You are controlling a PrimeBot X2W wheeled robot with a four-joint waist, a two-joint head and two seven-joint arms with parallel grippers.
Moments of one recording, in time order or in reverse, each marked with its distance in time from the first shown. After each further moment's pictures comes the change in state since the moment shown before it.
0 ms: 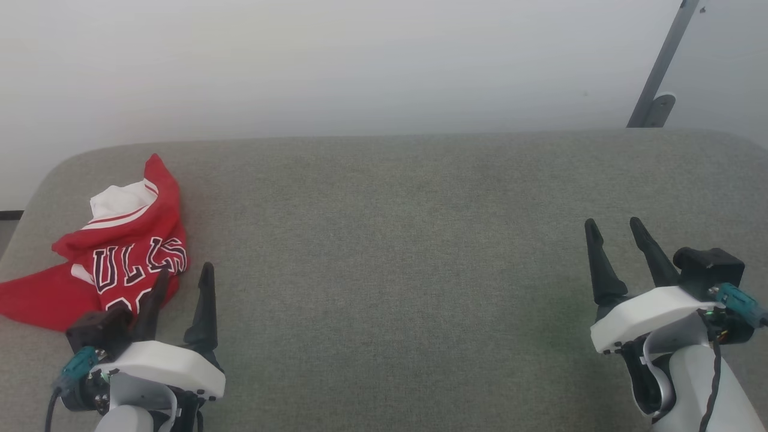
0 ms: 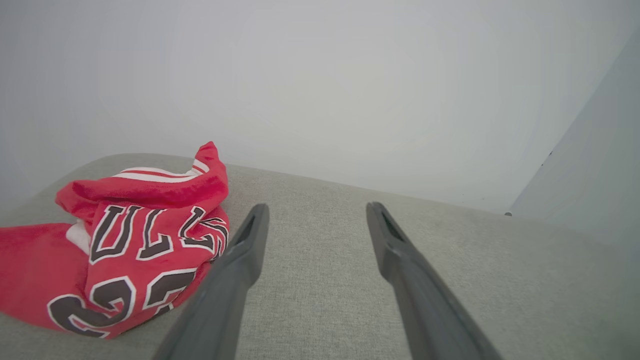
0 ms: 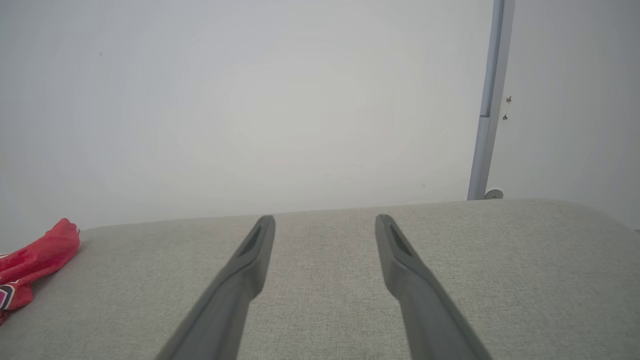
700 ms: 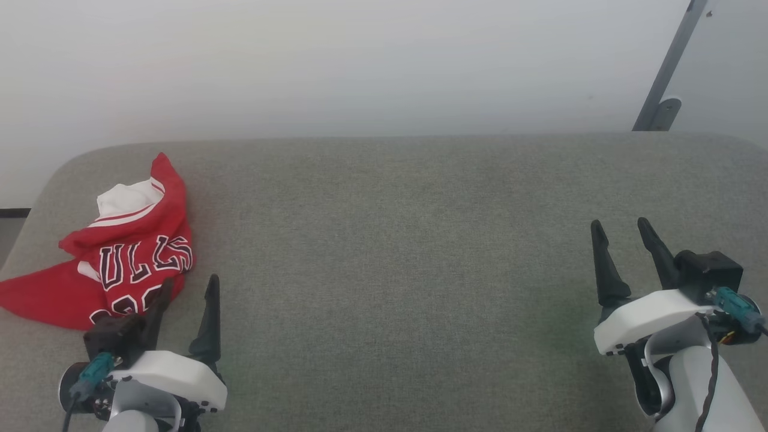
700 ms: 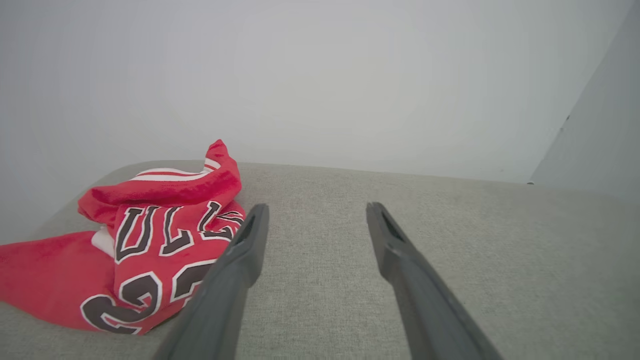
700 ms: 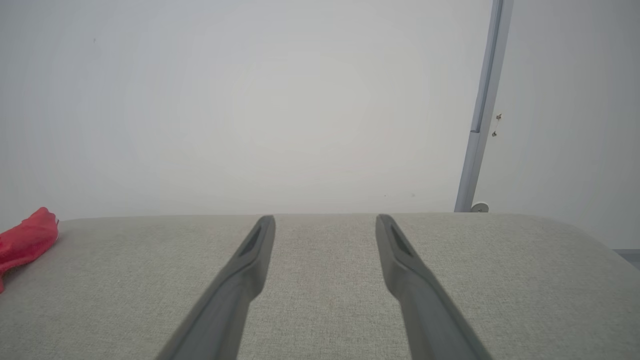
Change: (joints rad) left arm -0.006 -0.002 0.013 0.072 0.134 -0.039 -0.044; right arm -0.006 0.008 -0.030 0.031 -0.089 0.000 -0.044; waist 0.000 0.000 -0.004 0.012
